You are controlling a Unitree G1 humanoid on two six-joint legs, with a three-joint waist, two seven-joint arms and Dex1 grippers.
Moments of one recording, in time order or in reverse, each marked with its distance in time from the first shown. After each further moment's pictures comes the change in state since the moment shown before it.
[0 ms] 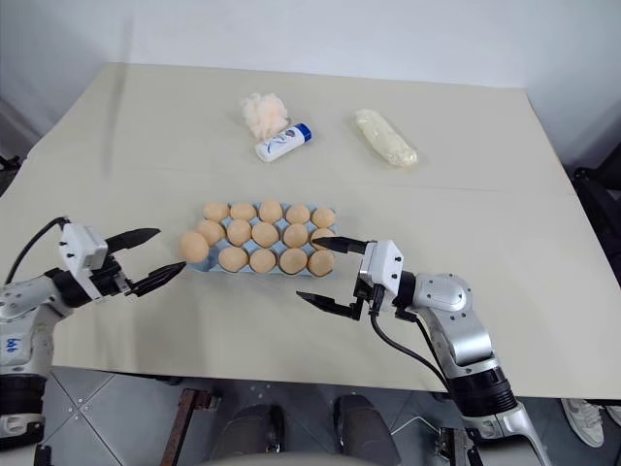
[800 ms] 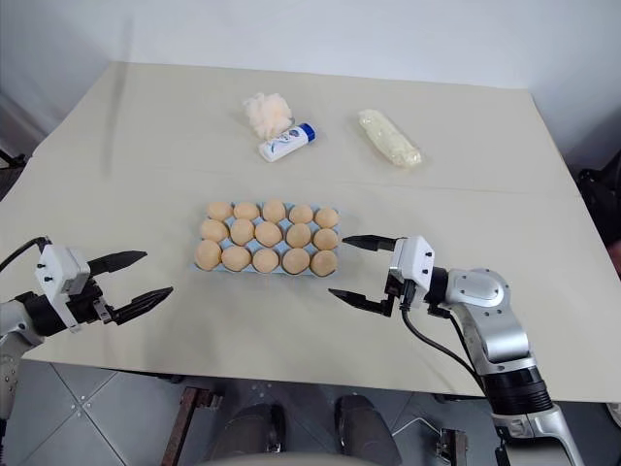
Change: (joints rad) left arm 0.227 0.037 0.089 -0.314 -0.034 0.173 0.052; right arm 0.023 -0.145 -0.106 0.031 0.026 0.022 0.052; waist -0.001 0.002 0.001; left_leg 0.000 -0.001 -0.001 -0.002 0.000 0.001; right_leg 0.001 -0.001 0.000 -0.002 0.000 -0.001
